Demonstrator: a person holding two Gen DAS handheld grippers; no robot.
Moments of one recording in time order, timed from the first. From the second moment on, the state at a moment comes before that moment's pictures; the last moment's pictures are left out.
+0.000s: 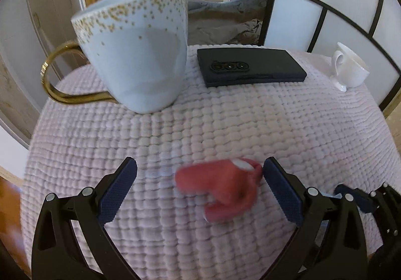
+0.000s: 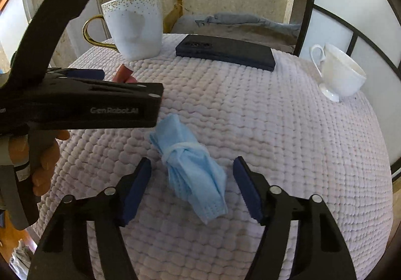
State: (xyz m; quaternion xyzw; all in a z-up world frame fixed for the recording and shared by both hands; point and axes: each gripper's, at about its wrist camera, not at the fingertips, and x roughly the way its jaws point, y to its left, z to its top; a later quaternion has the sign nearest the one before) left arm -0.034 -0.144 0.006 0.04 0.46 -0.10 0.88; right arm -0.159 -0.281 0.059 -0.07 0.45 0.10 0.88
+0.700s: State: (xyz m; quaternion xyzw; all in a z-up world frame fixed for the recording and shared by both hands) left arm -0.041 -0.149 0.010 0.06 0.44 -0.11 0.89; right arm -0.163 -0.303 0.074 -0.03 0.43 0.11 0.89
